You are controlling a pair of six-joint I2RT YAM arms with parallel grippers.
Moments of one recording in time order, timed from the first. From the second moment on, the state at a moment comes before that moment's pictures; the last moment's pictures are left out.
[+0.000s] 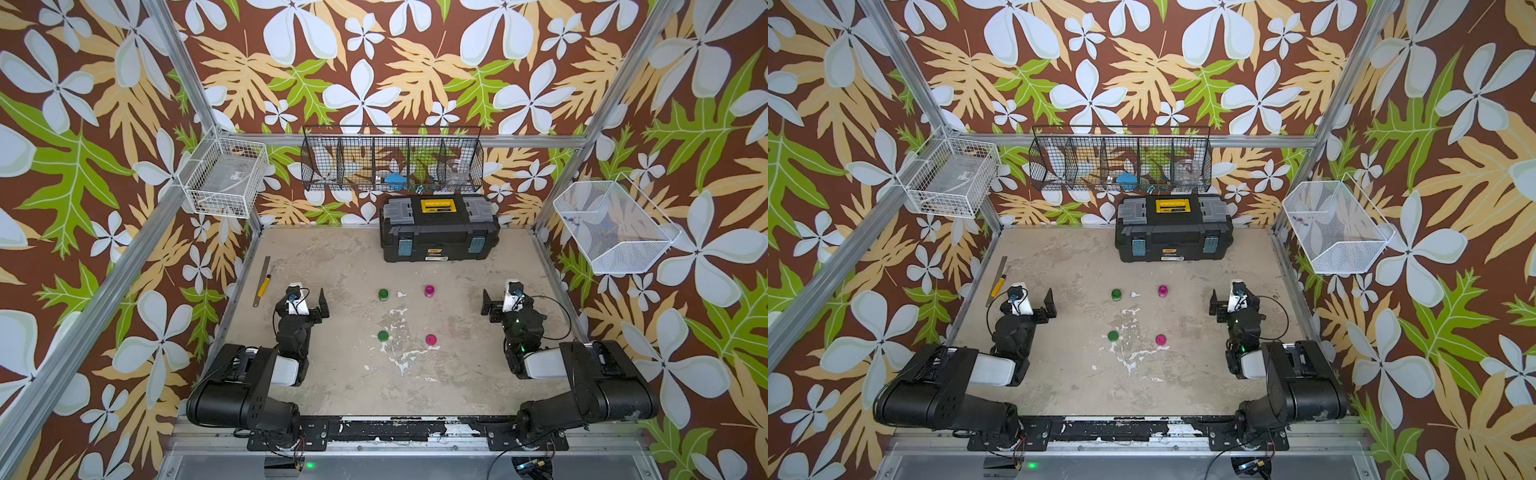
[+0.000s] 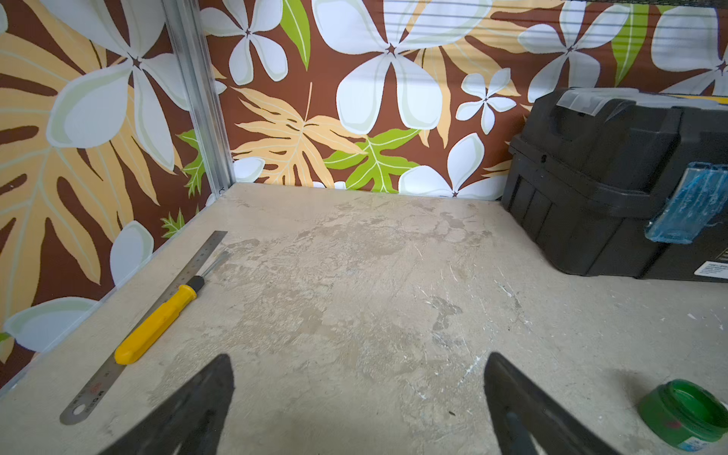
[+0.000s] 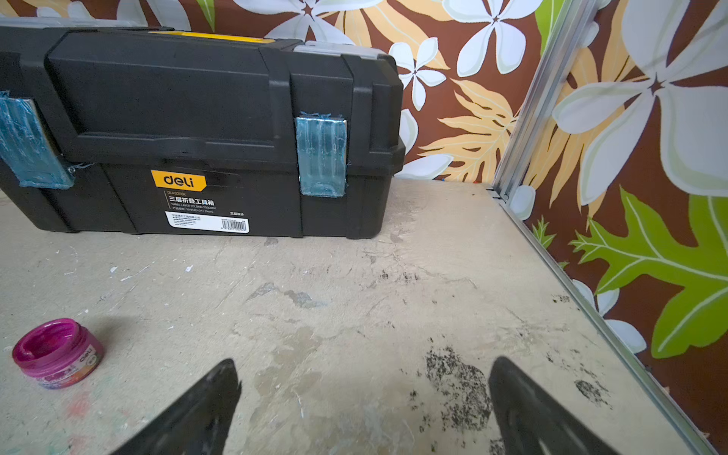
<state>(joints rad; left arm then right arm) -0.11 1.45 0.15 1.21 -0.21 -0.07 0.03 1.48 0.20 1.13 0.08 -0.07</state>
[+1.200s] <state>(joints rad) -0.13 1.19 0.17 1.03 -0.21 -0.07 0.09 1.32 0.45 0.77 0.12 -0.06</state>
